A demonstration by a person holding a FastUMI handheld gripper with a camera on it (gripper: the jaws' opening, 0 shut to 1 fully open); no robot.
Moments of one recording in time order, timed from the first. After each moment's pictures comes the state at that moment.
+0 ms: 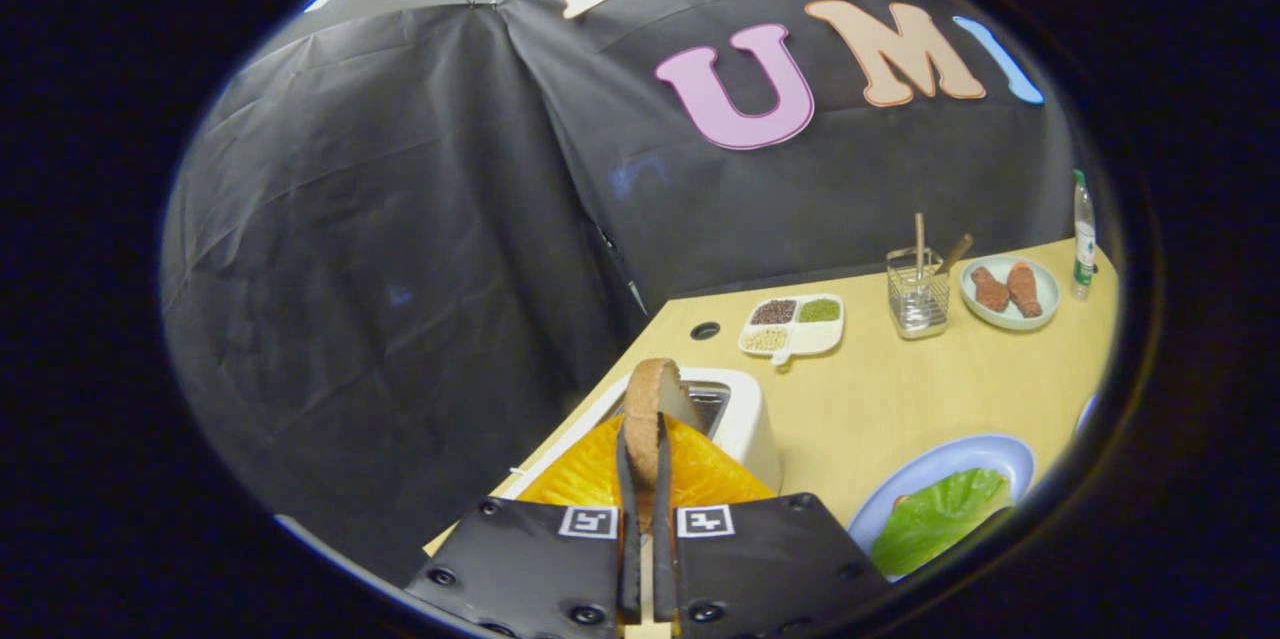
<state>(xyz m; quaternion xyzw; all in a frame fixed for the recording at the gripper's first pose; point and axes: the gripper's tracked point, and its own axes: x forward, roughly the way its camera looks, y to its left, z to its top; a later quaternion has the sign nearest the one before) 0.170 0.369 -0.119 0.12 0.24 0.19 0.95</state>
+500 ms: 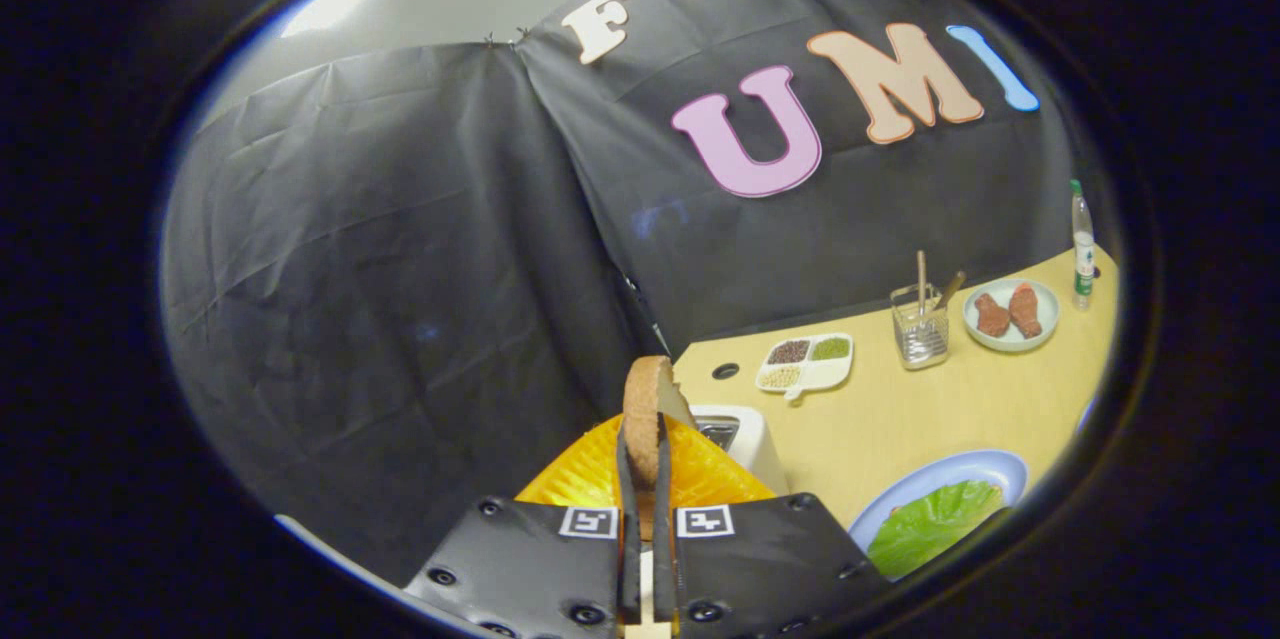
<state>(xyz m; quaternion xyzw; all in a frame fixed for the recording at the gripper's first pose) 0.149 0.352 -0.056 0.16 0.16 0.21 0.95</state>
